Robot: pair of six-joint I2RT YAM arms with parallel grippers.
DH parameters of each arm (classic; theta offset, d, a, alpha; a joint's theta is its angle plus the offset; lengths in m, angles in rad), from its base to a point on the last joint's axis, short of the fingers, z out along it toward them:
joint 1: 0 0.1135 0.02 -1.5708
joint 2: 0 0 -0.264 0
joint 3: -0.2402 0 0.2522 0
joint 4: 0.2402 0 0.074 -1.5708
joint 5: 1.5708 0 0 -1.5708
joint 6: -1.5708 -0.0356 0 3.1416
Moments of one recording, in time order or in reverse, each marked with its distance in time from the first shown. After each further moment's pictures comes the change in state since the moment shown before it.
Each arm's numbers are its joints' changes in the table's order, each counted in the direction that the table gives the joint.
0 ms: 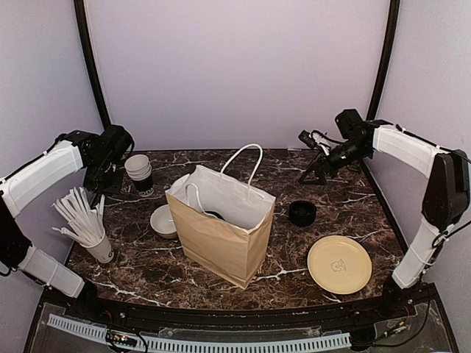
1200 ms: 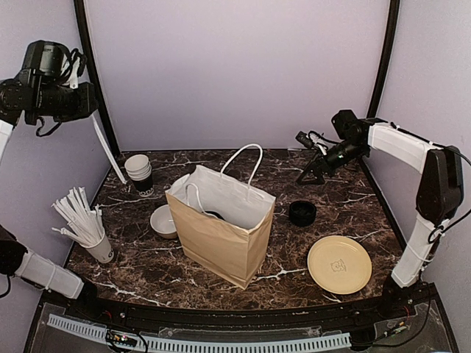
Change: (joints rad) left arm 0.000 -0.051 -0.757 0.098 0.283 -0.104; right arm 0.000 0.066 -0.062 0.061 -0.041 0.027
